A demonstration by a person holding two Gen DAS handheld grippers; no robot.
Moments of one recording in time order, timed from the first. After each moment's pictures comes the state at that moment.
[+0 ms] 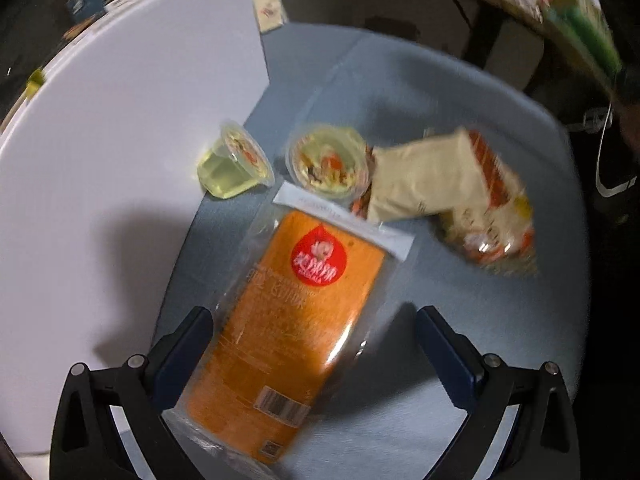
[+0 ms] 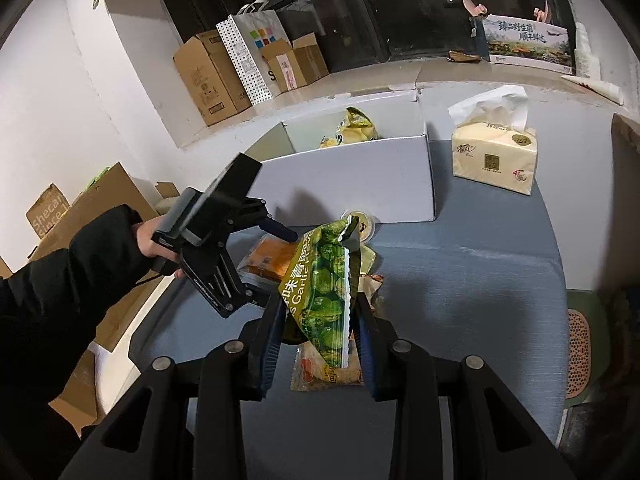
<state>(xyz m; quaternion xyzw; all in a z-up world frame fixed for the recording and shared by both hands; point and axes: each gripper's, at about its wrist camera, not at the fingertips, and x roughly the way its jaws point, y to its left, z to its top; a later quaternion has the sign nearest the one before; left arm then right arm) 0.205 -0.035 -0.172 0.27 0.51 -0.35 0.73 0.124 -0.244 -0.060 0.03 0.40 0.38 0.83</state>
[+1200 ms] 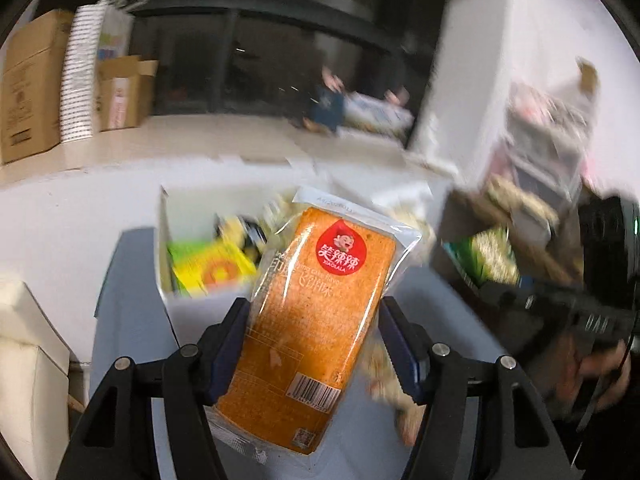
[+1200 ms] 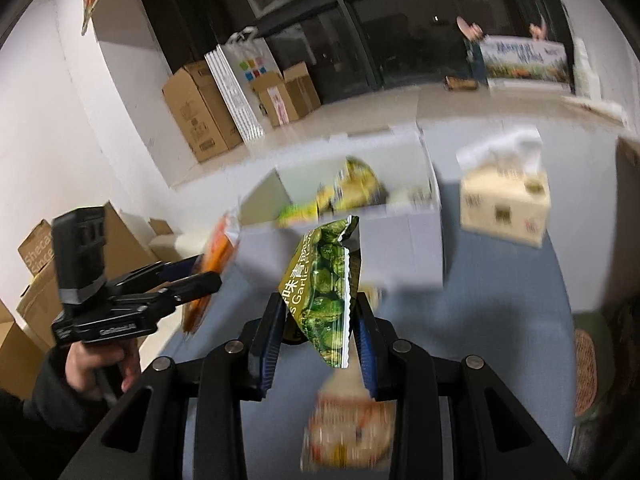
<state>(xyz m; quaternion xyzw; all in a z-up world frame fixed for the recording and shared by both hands) 0.135 0.089 -0.012 -0.11 0.29 -0.09 0.95 0.189 -0.197 -0.023 0.05 0.35 0.36 0.86</state>
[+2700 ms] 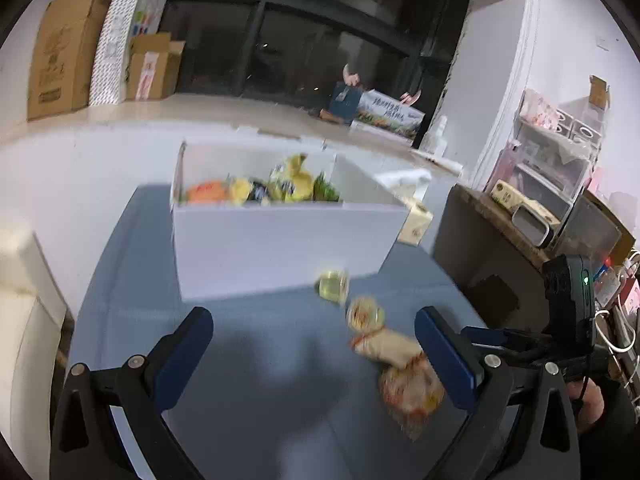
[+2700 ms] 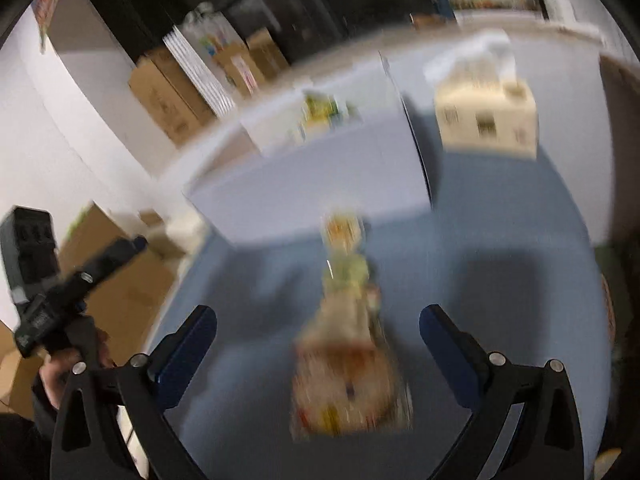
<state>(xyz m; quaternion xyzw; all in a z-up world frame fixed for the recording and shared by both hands) 0.083 0.037 -0.073 -0.14 0.31 -0.07 0.94 0.159 -0.222 -0.110 0.08 0.46 0.32 0.82</state>
